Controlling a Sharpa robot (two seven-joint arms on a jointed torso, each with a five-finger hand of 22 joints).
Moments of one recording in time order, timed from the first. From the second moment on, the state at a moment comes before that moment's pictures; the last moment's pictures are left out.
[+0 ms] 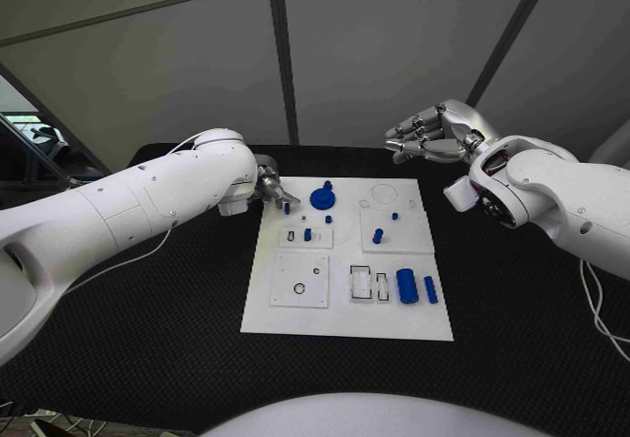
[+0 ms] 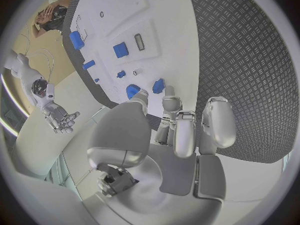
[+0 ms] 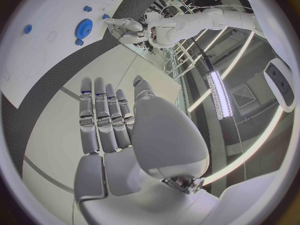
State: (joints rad) left arm 1.25 -0.52 0.08 1.04 -1.19 0.25 -0.53; left_hand 1.11 -0.02 0.04 0.25 0.14 0.93 0.08 0.47 0.53 1.20 0.02 1.09 0.90 1.47 -0.05 1.53 1.31 0.07 1.39 0.06 1.31 1.31; right arm 1.16 -0.80 0.21 1.42 -0.83 -0.26 0.12; right_hand 1.49 -0.04 -0.08 0.25 0.34 0.99 0.21 0.09 0.07 1.11 0.15 0.17 0.07 1.20 0.09 0.09 0.30 0.18 1.08 0.21 0.18 0.08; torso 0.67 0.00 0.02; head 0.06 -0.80
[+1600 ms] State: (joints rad) left arm 1.25 -0.60 0.08 1.12 -1.08 0.21 -0.51; left_hand 1.24 -0.05 0.50 0.15 0.14 0.91 0.07 0.57 0.59 1.22 -0.01 1.08 0.88 1.47 -0.06 1.54 1.31 0.07 1.41 0.05 1.30 1.31; right arm 1.16 -0.80 0.21 1.42 -0.83 -0.26 0.11; right_hand 1.49 -0.04 -0.08 0.25 0.35 0.99 0.21 0.09 0.07 1.11 0.15 0.17 0.07 1.20 0.09 0.09 0.30 0.18 1.09 0.20 0.18 0.08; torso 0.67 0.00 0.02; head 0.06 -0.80
